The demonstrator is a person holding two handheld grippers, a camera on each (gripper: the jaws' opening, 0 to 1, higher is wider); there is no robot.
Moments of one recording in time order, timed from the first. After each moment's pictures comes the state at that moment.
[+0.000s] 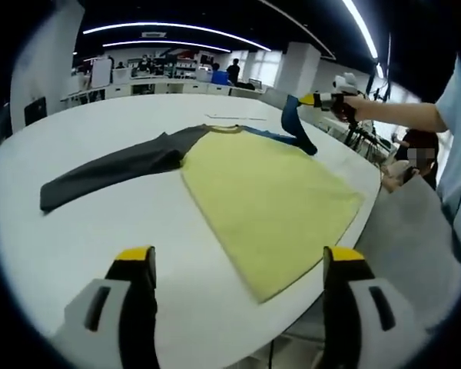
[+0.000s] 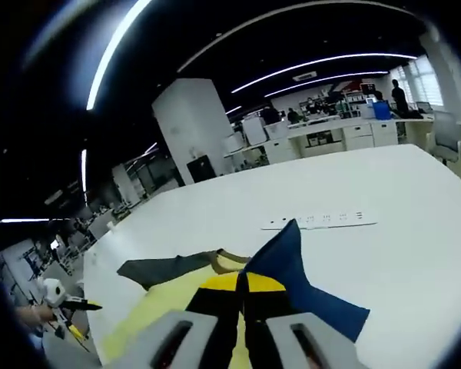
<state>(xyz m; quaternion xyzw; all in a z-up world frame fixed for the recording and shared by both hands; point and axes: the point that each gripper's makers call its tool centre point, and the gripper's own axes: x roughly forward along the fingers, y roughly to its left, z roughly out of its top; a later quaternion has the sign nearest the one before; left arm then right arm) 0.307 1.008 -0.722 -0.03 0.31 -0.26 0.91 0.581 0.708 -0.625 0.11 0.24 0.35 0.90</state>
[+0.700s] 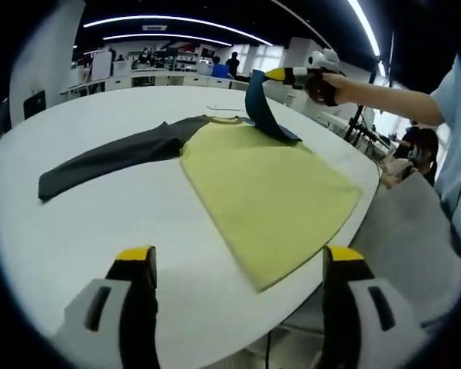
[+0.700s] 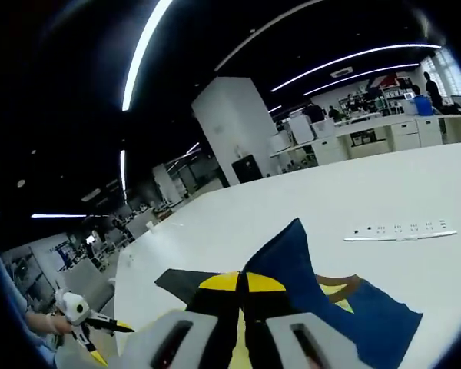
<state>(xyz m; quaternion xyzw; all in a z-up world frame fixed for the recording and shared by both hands) 0.298 1.008 -0.735 -0.04 0.33 -0.27 0.91 0.571 0.849 -0.611 0.13 0.22 0.46 0.85</state>
